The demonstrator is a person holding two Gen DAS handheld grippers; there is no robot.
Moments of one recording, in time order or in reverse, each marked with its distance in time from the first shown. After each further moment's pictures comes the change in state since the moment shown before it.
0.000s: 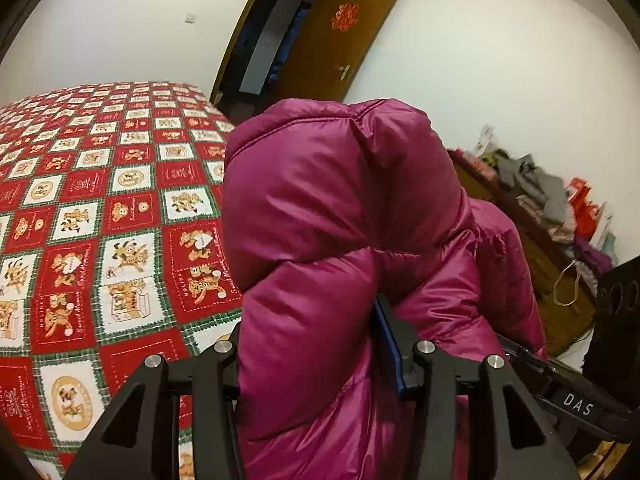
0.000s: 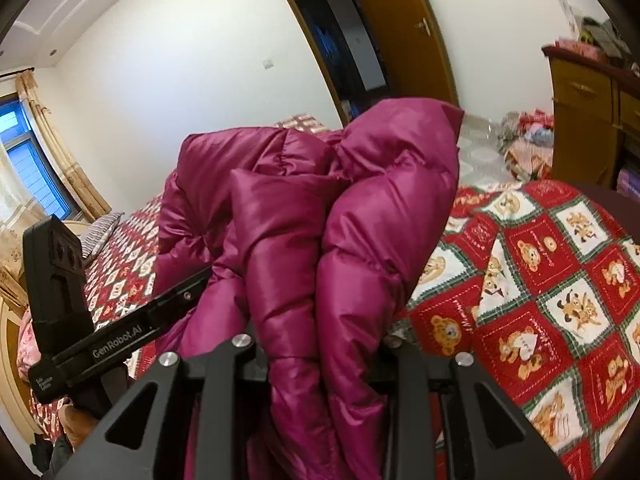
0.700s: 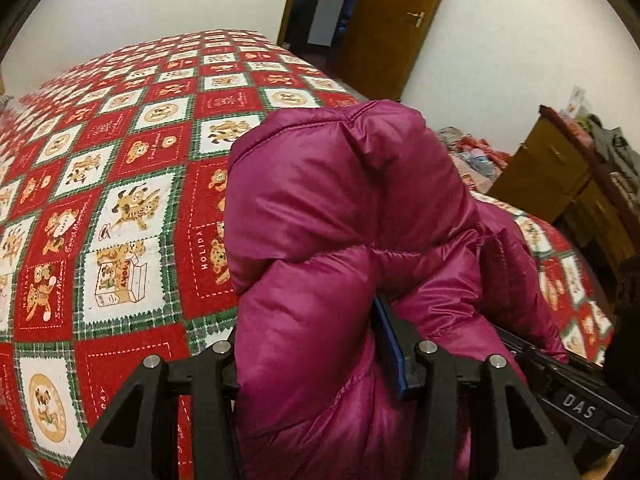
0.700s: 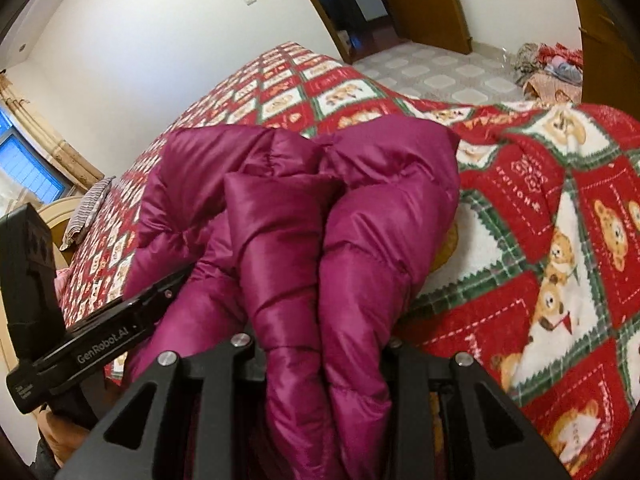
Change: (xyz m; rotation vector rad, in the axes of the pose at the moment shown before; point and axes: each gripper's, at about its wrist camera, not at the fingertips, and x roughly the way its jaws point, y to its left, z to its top) left arm 0.109 0.021 -0.018 -0.043 0.170 0.311; right arm 0.102 -0.077 0.000 0.074 0.247 0.052
